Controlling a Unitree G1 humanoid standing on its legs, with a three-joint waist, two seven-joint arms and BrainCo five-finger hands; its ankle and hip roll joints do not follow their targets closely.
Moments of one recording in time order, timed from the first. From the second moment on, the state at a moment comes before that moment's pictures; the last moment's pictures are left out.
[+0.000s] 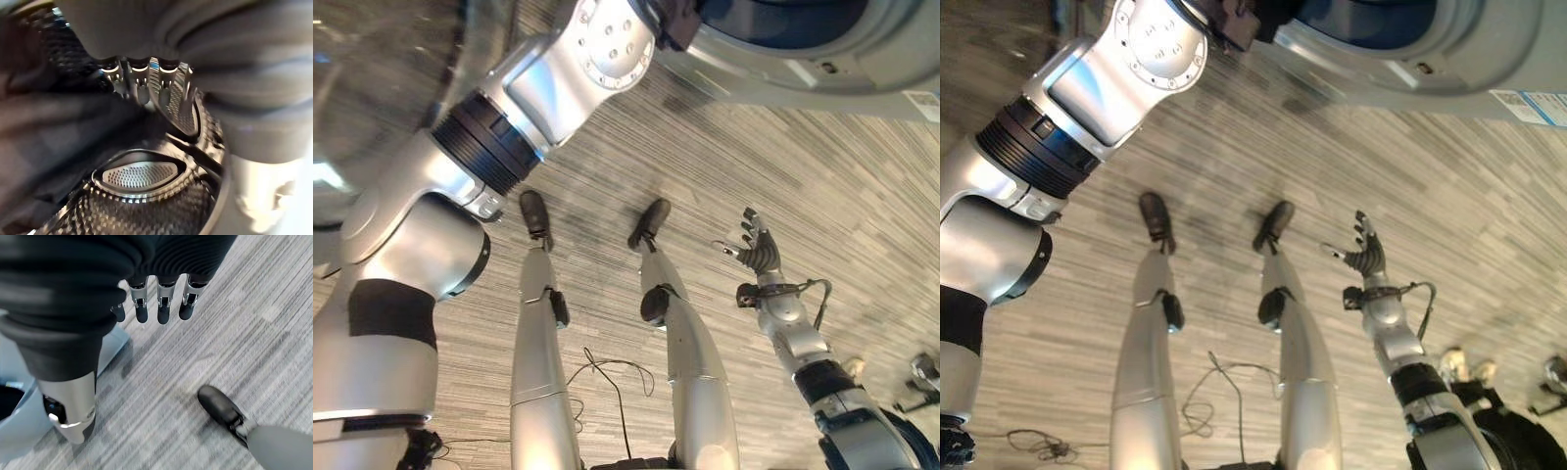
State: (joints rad) left arm -1.66 0.47 -0.86 0.47 -0.18 -0.15 0.42; right arm -0.36 -0.45 0.24 0.50 0.31 -0.20 -0.22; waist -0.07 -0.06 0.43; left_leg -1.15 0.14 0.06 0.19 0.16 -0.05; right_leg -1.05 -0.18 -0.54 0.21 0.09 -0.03
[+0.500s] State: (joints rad) left arm -1.40 0.43 -0.75 0.31 -0.15 -0.15 0.37; right arm -0.52 -0.43 0.26 0.59 0.35 -0.20 -0.27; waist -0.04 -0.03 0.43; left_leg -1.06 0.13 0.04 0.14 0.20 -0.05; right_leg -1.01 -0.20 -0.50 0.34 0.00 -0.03
